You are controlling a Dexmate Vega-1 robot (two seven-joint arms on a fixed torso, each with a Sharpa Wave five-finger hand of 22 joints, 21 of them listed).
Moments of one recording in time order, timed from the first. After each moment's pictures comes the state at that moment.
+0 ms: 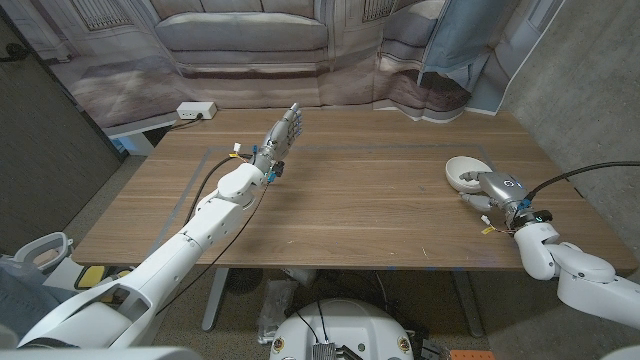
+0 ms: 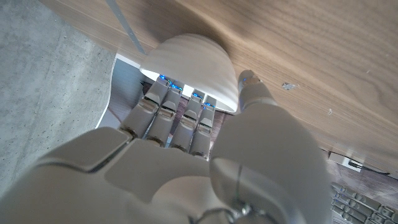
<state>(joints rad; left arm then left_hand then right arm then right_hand) 0.78 0.51 0.46 -1.47 -0.57 -0.15 0.02 0.24 -0.02 0.22 0.07 0.26 -0.06 0.06 0.20 0.18 -0.05 0.01 0.20 0.18 -0.07 0.03 0.19 0.18 -0.09 -0.04 0.21 0.18 -1.30 -1.13 -0.37 -1.80 -0.45 -0.33 -0.55 0.85 -0.03 0.29 -0.12 0.30 0.60 -0.12 0.27 0.20 0.66 -0.14 0.33 0.19 0.65 -0.06 0.26 0.20 0.63 -0.06 0.35 0.20</state>
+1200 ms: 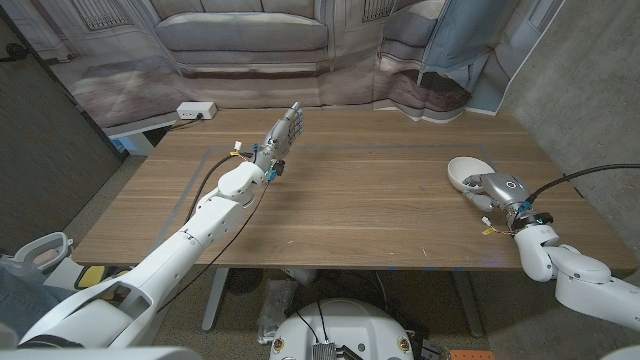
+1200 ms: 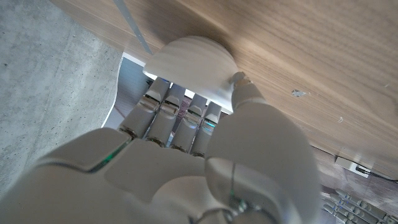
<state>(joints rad) 0.77 0.51 0.46 -1.47 -0.56 -0.15 0.01 0.25 -0.02 0.21 0.07 0.26 -0.06 0.06 0.20 0.18 -0.05 0.01 0.20 0.18 -0.07 0.03 0.19 0.18 -0.09 -0.04 0.21 0.18 -1.27 -1.12 -0.41 -1.75 -0.46 -0.33 -0.59 0.92 0.04 0.30 -0.13 0.24 0.78 -0.16 0.29 0.20 0.86 -0.16 0.34 0.18 0.84 -0.10 0.27 0.20 0.75 -0.08 0.41 0.22</state>
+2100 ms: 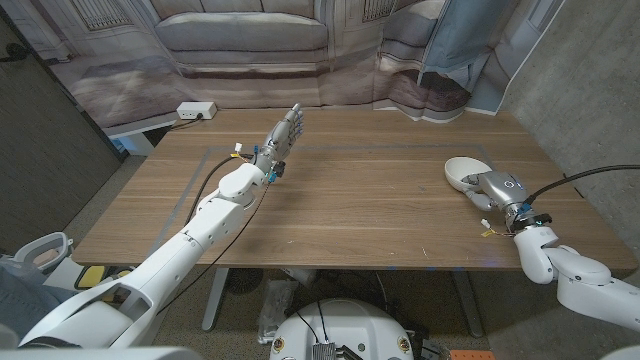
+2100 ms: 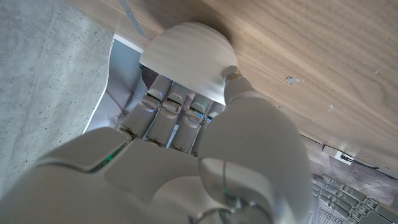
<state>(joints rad) 0.78 0.51 0.46 -1.47 -0.56 -0.15 0.01 0.25 -0.02 0.21 0.07 0.25 -0.06 0.06 0.20 0.18 -0.05 0.01 0.20 0.18 -0.07 0.03 0.19 0.18 -0.09 -0.04 0.21 0.18 -1.26 -1.12 -0.43 -1.73 -0.50 -0.28 -0.66 1.03 0.07 0.32 -0.16 0.18 0.93 -0.17 0.28 0.20 1.04 -0.18 0.35 0.18 0.95 -0.14 0.28 0.22 0.78 -0.09 0.48 0.25</state>
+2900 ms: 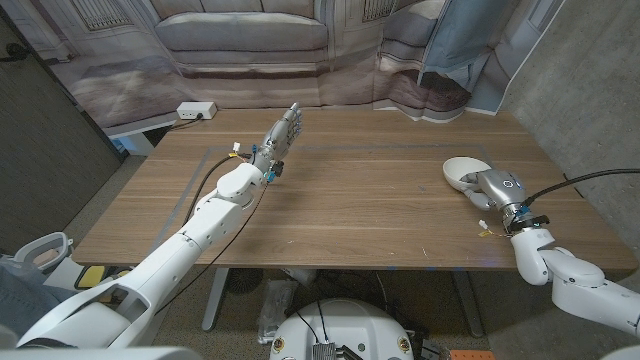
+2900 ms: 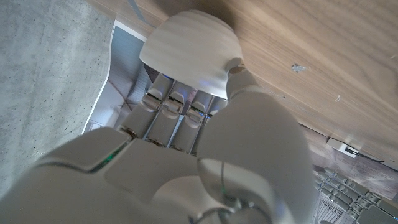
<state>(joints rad) 0.78 0.52 0.46 -1.48 -0.56 -0.15 0.01 0.25 -0.02 0.20 0.07 0.25 -0.06 0.06 0.20 0.18 -0.05 0.01 0.20 0.18 -0.07 0.03 0.19 0.18 -0.09 -0.04 0.21 0.18 -1.25 -1.08 -0.43 -1.71 -0.53 -0.29 -0.72 1.07 0.04 0.29 -0.16 0.17 1.00 -0.15 0.30 0.21 1.11 -0.16 0.37 0.20 1.01 -0.16 0.30 0.23 0.80 -0.09 0.55 0.29</state>
